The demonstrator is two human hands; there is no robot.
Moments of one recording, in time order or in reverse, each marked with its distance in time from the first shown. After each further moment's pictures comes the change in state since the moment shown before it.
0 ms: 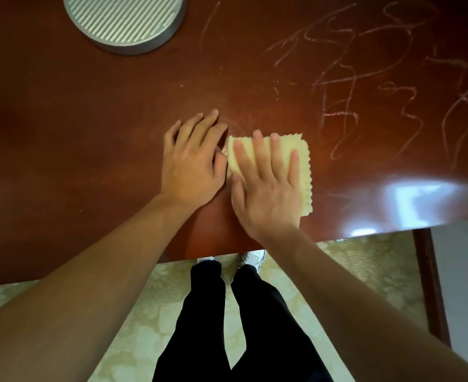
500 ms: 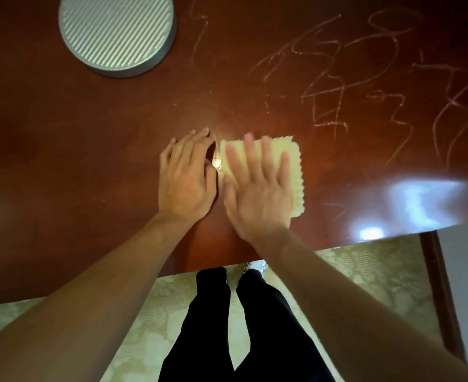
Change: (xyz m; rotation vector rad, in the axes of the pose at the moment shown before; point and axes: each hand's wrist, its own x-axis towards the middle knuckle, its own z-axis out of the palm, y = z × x) left_hand 0.001 0.000 0.001 -0.096 -0.009 -0.077; right_hand 0.019 -0.004 -0.010 -0.025 -0.102 0.076
